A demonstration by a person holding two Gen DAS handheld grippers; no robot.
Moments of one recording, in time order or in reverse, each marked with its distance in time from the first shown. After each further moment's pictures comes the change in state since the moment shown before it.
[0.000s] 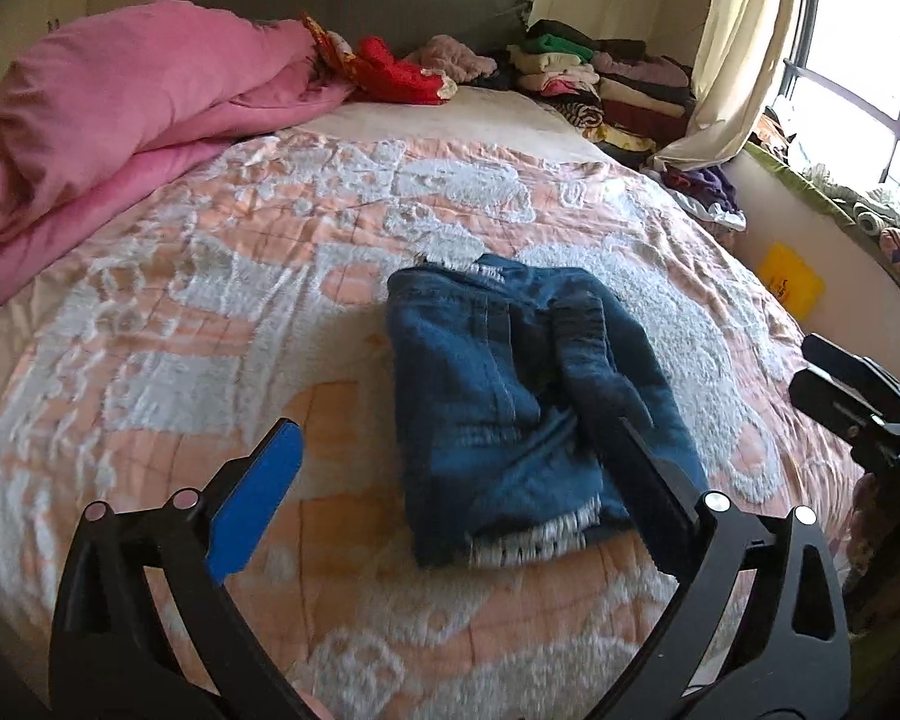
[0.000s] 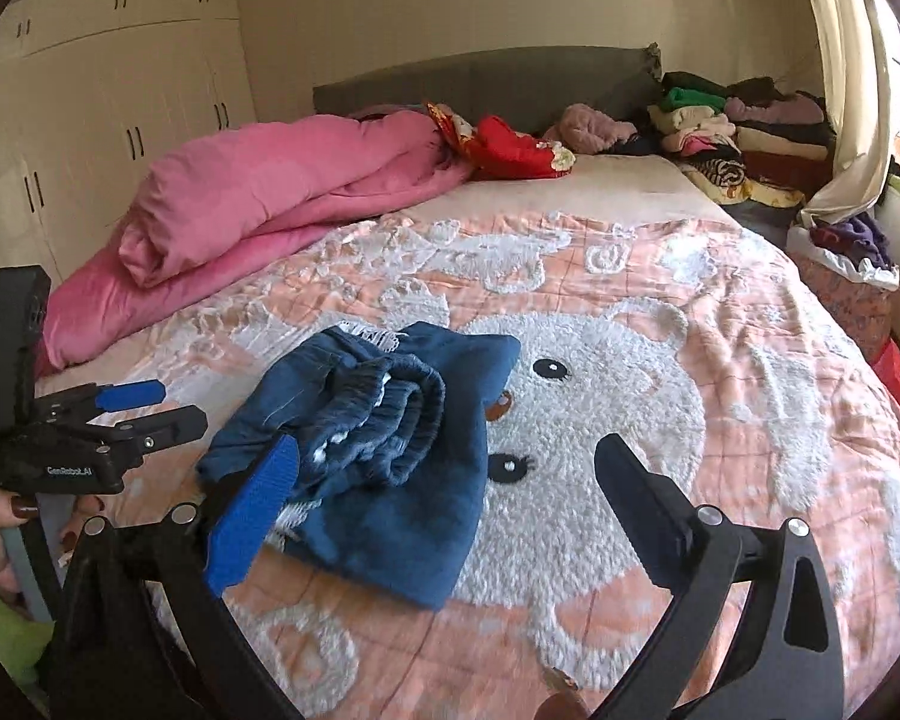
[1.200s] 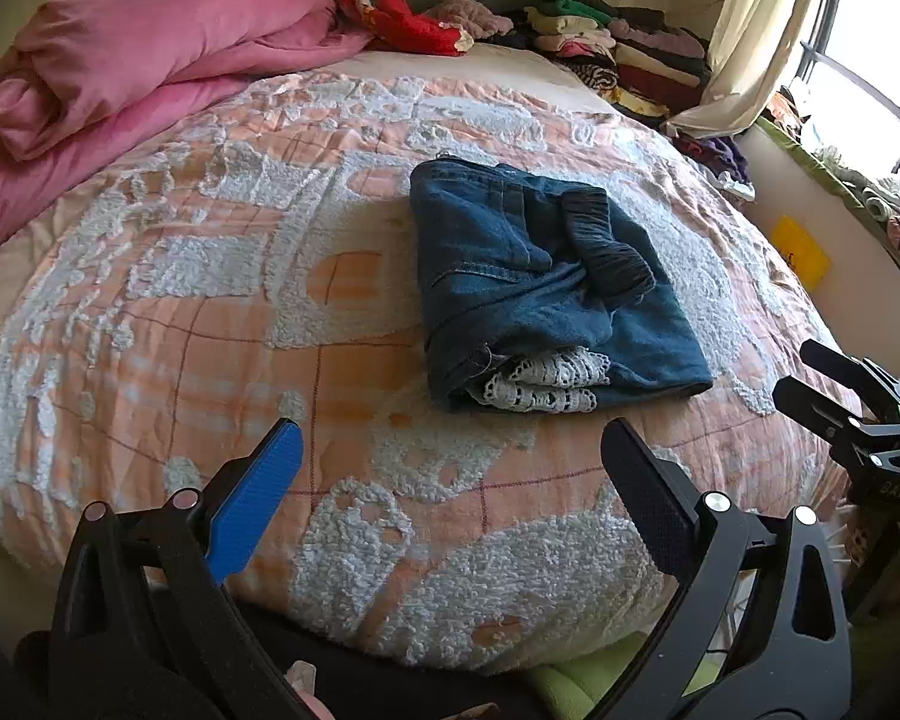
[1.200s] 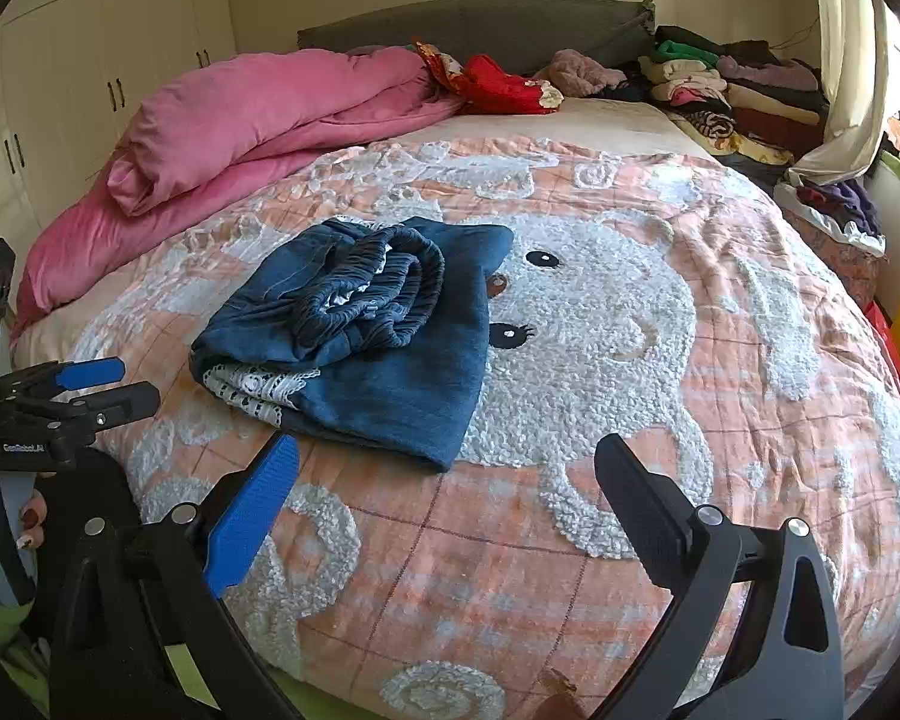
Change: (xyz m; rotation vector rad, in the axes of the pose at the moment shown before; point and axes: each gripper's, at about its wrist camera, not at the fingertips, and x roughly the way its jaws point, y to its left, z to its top) left arm -0.017 0.005 -0.053 -0.036 0.101 0.013; right arm -0.005 0.013 -0.051 -0.003 0.150 -0.045
